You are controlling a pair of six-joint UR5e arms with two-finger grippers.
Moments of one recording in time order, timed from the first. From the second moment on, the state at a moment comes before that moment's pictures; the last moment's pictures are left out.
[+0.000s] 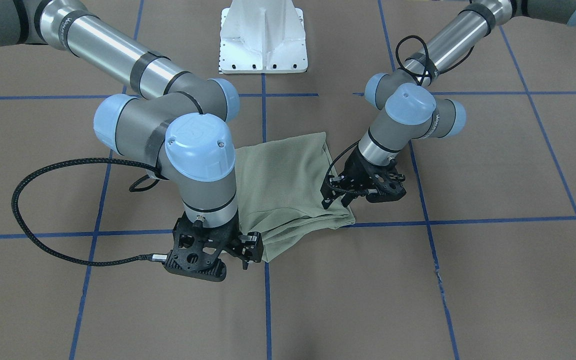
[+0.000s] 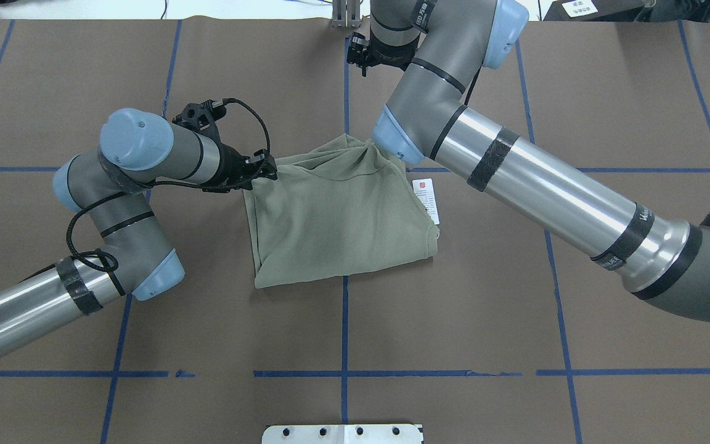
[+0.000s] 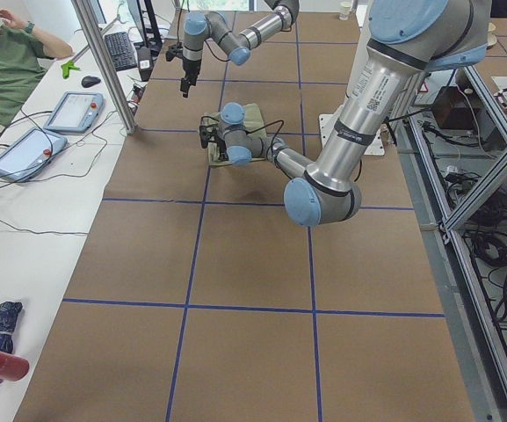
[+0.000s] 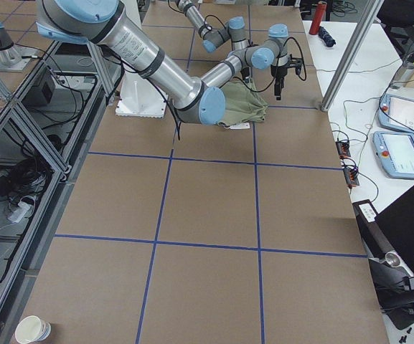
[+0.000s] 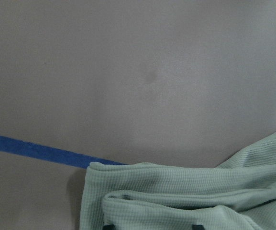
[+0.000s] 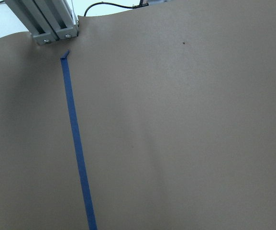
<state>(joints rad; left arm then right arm) -0.67 -2.13 -1.38 -2.35 -1.90 -1.50 0.81 -0.52 1.11 -1.44 1.87 1.22</state>
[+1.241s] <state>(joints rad) -0.69 -2.09 -1.40 -2.34 -1.89 -1.38 0.81 -0.54 1.13 -1.44 1.87 1.22</state>
